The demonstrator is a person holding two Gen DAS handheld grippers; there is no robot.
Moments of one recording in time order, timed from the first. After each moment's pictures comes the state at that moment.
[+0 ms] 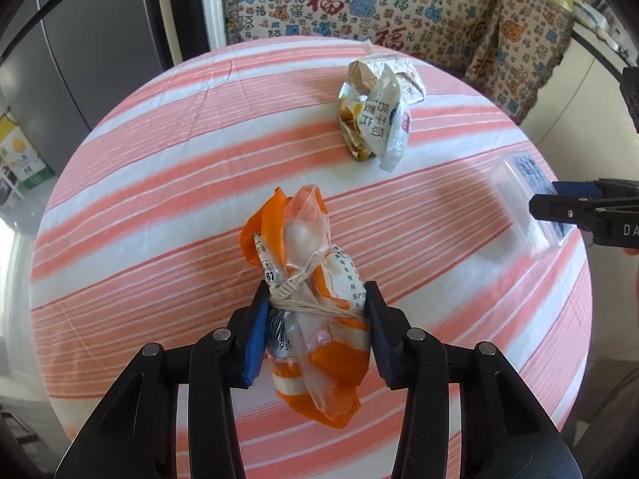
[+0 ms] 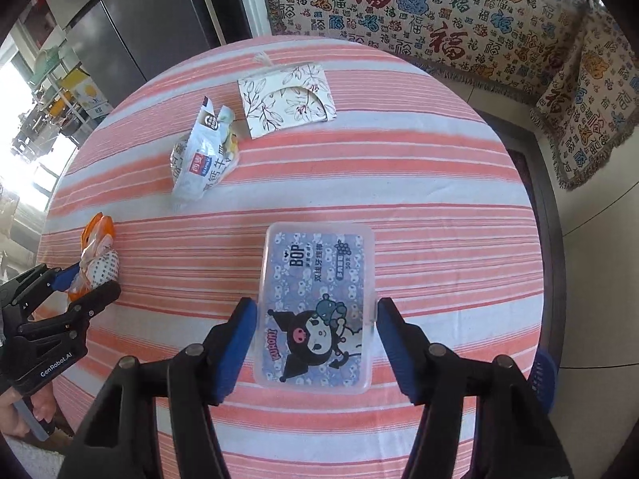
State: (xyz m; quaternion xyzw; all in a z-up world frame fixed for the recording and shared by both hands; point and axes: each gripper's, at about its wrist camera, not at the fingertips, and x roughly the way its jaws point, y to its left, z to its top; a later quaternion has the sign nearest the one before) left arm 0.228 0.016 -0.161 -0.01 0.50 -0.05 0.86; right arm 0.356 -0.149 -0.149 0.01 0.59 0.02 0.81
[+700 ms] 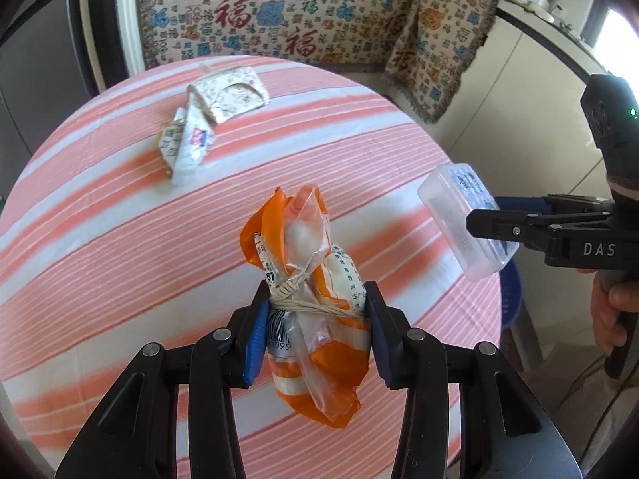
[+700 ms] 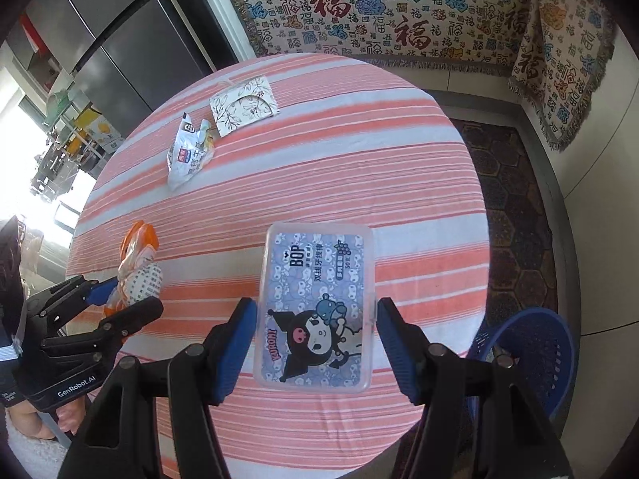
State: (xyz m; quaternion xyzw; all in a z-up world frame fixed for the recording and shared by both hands) left arm 0.209 -0.111 -0.137 0.00 0.49 -0.15 0.86; right arm 0.293 -0.222 -0.141 0.09 0.56 0.03 0.82
